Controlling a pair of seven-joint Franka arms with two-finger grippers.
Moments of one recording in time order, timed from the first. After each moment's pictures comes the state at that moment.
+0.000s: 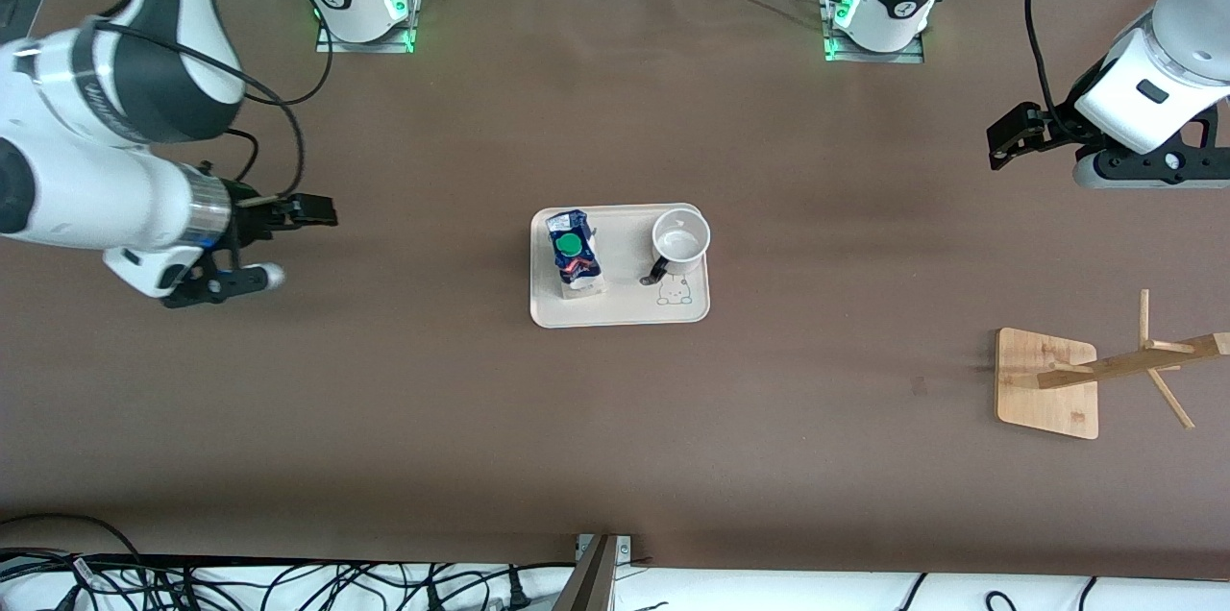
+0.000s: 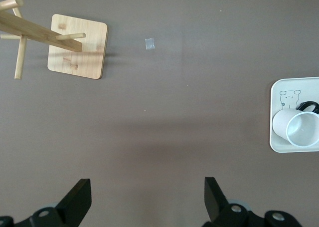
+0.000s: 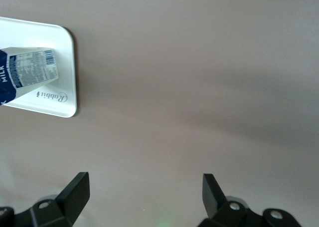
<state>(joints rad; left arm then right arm) -0.07 0.02 -0.05 -1.60 0.04 1.57 -0.13 0.21 0.38 -0.03 -1.45 0.16 1.56 -0.06</state>
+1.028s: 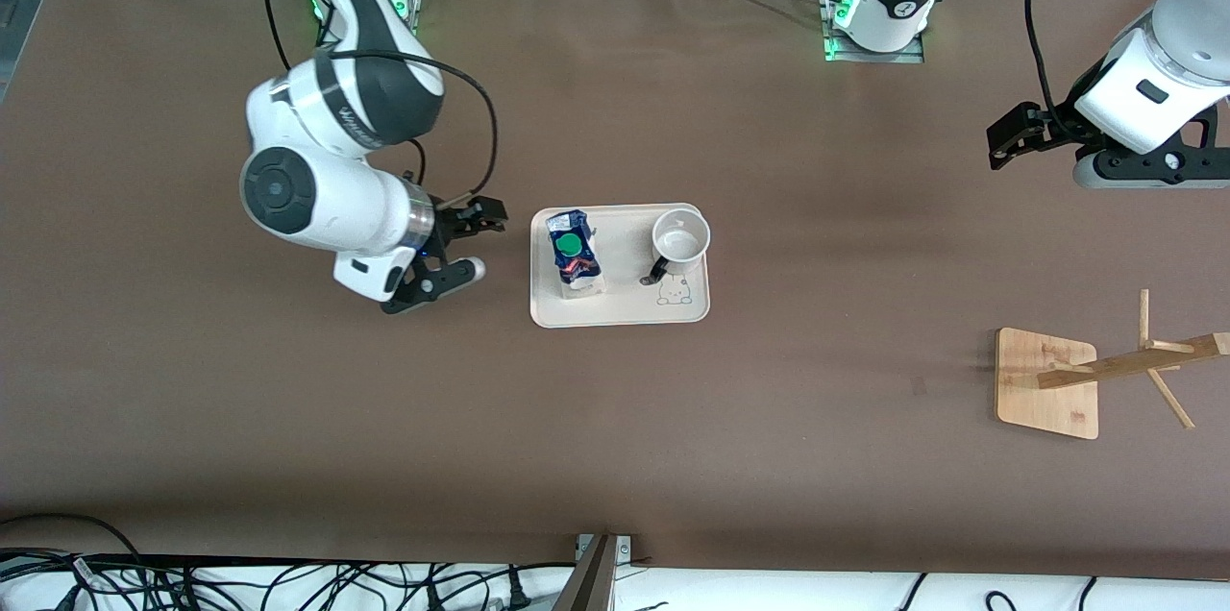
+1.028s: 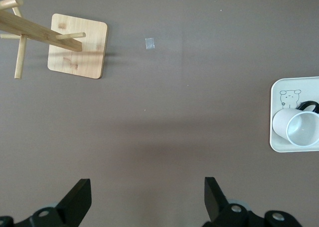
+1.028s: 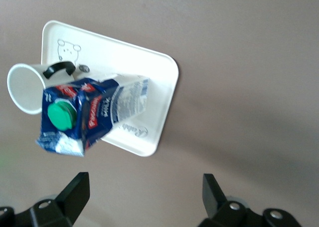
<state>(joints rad) -0.07 0.02 -0.05 -1.60 0.04 1.57 -0.13 0.46 0.50 -0.02 -1.45 0.30 1.83 0.03</state>
